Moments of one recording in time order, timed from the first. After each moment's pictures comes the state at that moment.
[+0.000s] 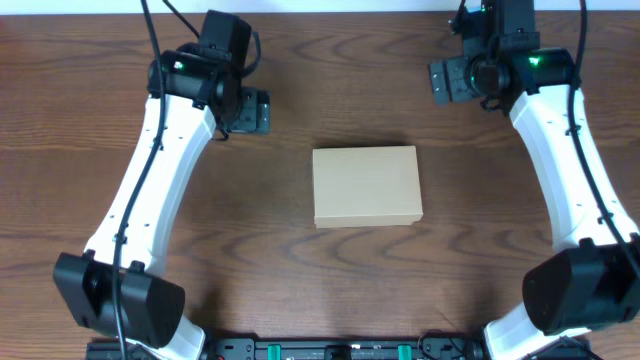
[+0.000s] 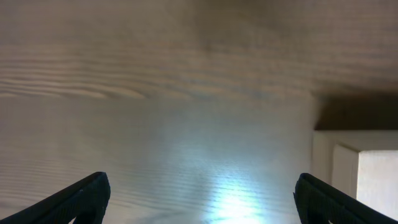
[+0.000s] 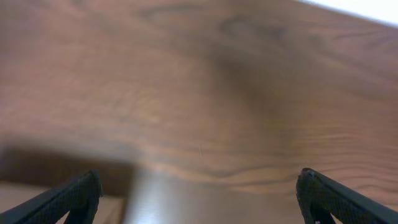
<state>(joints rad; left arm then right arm) -0.26 1.74 1.76 -1.24 -0.17 -0.21 0.11 1.76 1.69 -0.86 0.10 -0.11</state>
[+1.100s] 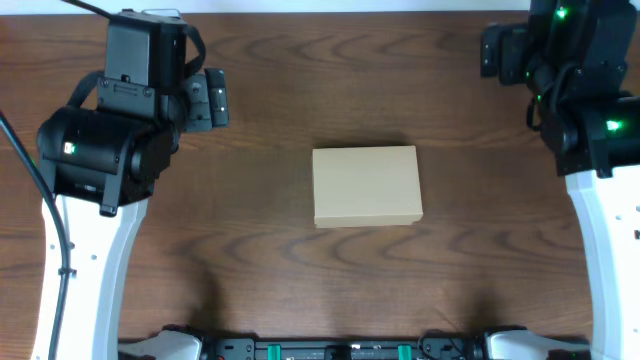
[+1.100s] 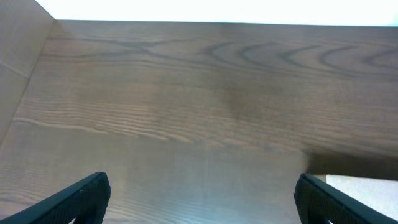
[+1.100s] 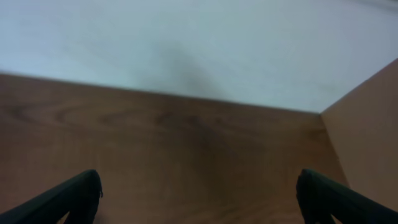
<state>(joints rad) -0.26 1.44 1.93 -1.32 -0.31 -0.21 0.11 1.44 1.69 -0.81 0.25 -0.11</state>
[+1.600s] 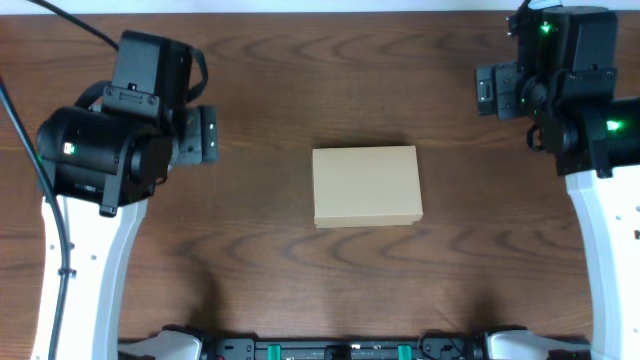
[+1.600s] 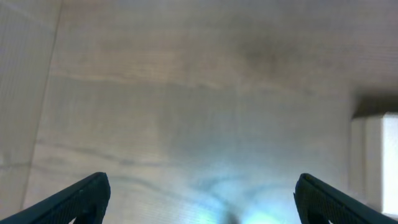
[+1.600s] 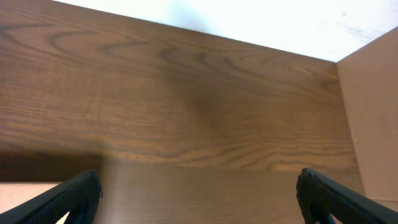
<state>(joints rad) -0.26 1.44 1.93 -1.57 -0.37 -0.20 0.11 1.44 1.69 -1.02 0.25 -0.11</state>
